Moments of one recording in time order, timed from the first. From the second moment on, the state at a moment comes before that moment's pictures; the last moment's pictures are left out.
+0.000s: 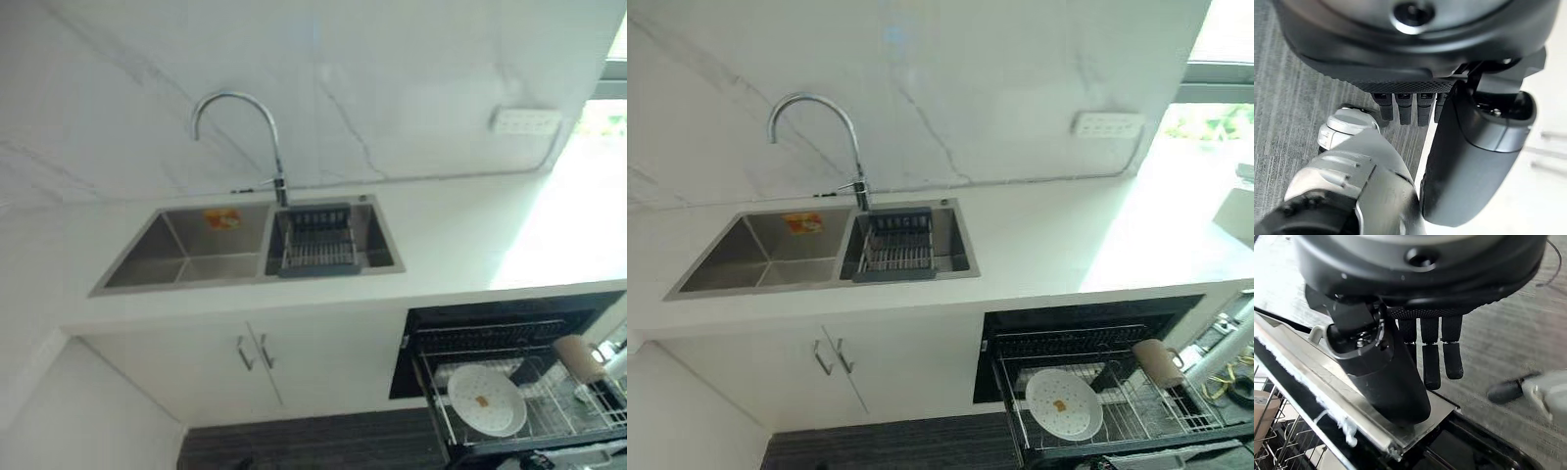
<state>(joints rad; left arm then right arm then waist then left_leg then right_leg) 0.09 0.26 -0.02 1.31 -0.43 -0.07 -0.27 -0.13 -0.51 -0.18 1.35 0.94 0.25 -0.37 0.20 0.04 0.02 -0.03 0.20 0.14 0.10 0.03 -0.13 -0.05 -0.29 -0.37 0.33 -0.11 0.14</state>
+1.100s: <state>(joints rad) 0.22 0.25 -0.19 1.21 -0.47 -0.09 -0.30 -0.67 -1.02 -0.13 1.53 1.06 0.20 -0.41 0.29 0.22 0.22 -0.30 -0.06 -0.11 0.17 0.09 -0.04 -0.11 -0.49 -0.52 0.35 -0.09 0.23</state>
